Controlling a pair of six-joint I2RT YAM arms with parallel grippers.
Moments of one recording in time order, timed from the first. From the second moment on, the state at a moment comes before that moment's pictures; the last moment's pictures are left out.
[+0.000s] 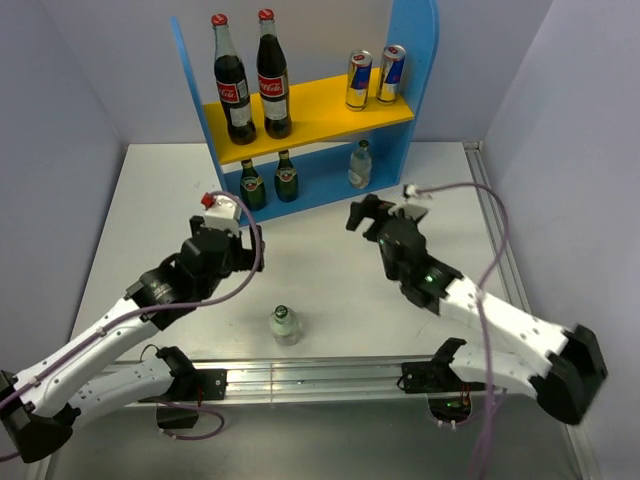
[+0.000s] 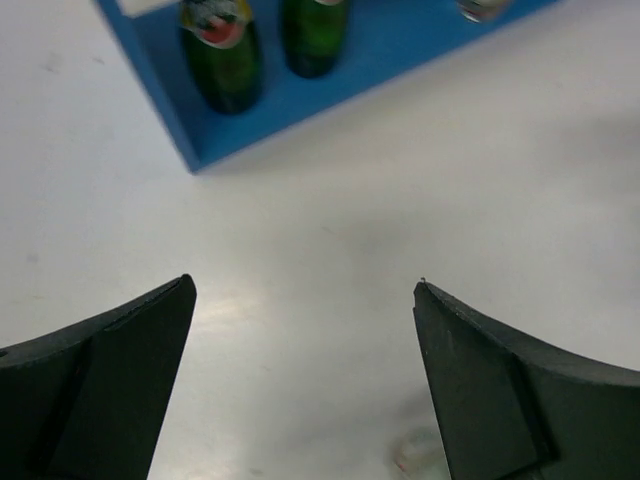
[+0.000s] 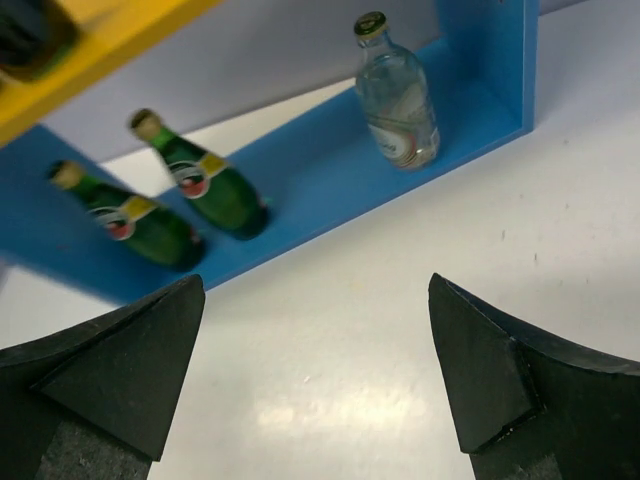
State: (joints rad) left arm -0.77 0.86 0.86 -0.43 -0.48 -0.32; right arm 0.73 1.08 0.74 0.14 0.69 0.52
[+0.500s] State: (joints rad) left arm -1.72 1.12 0.93 -0.90 -0.97 -1.22; right arm 0.91 0.45 0.54 -0.29 0.76 0.68
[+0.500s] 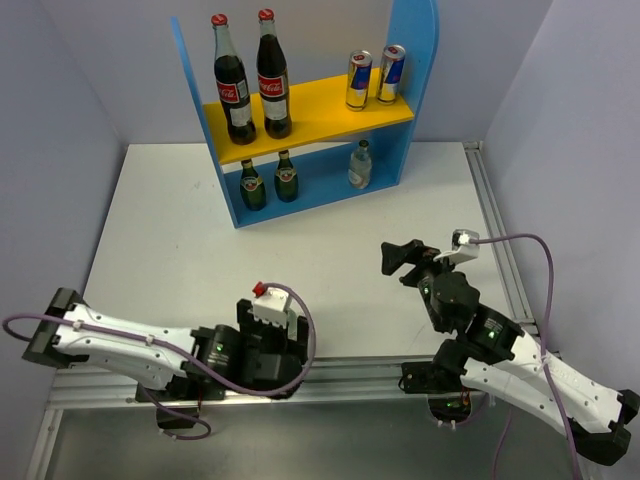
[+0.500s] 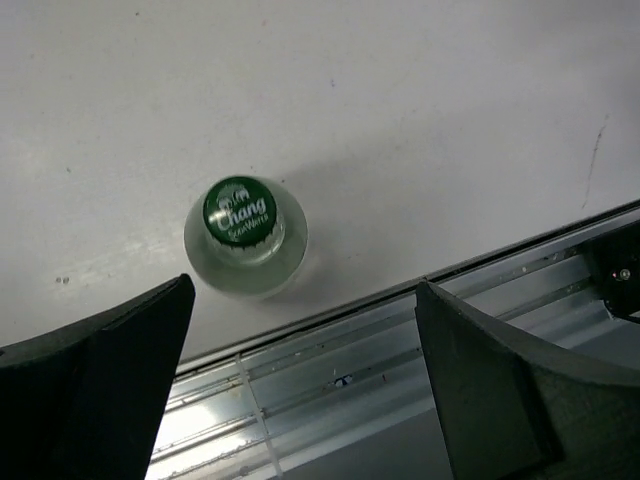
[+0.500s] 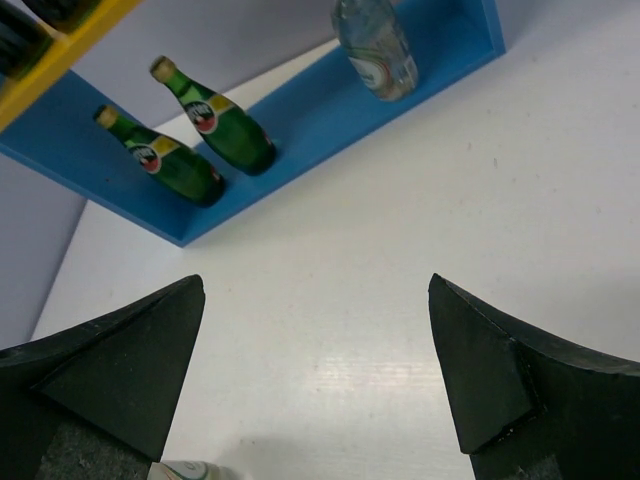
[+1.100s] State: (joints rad) left arm -1.71 1.16 0.60 -0.74 -1.04 -1.54; right arm 0.91 0.30 0.47 -0.44 0.73 0.72
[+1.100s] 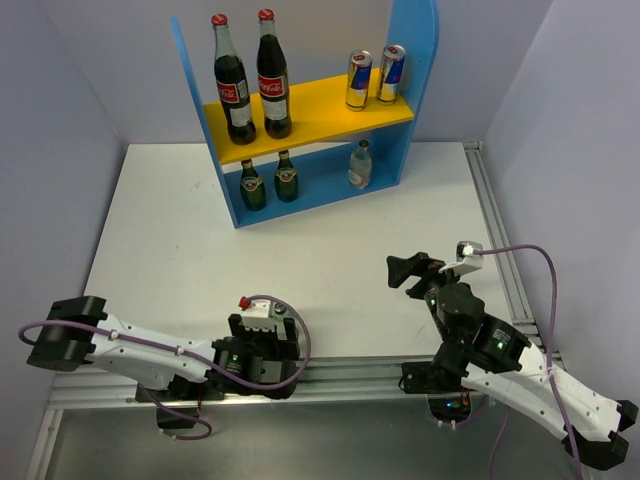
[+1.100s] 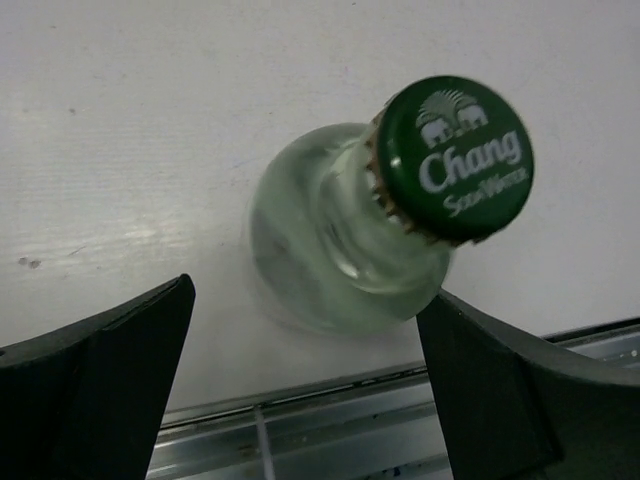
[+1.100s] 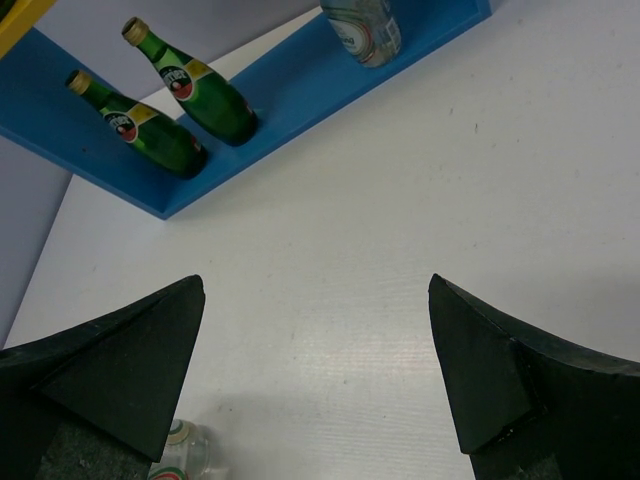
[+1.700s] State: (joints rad) left arm -1.47 1.27 0.46 -0.10 -1.05 -1.14; right arm 0.91 0.30 0.47 -0.45 0.74 0.72
